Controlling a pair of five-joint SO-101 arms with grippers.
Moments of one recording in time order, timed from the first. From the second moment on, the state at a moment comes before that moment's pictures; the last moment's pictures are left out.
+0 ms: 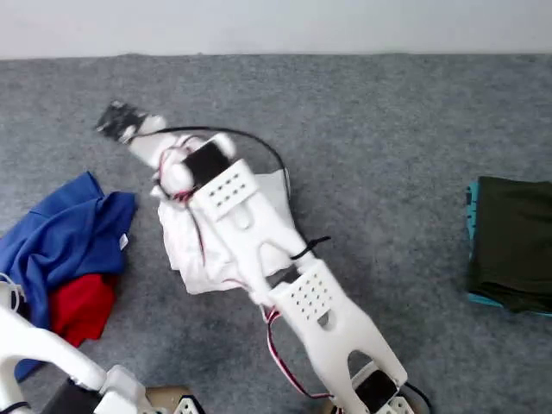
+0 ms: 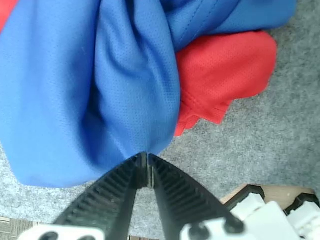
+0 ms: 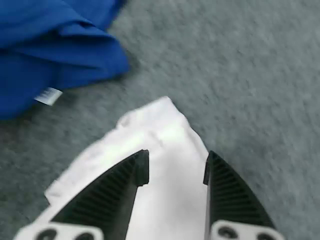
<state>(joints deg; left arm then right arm) -61.9 -20.1 28.1 93.5 -37.7 -46.4 60.0 -82.7 88.2 22.3</state>
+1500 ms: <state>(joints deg) -61.9 -20.1 28.2 92.4 -37.7 -41.1 70.6 -83.5 70.7 29.5</state>
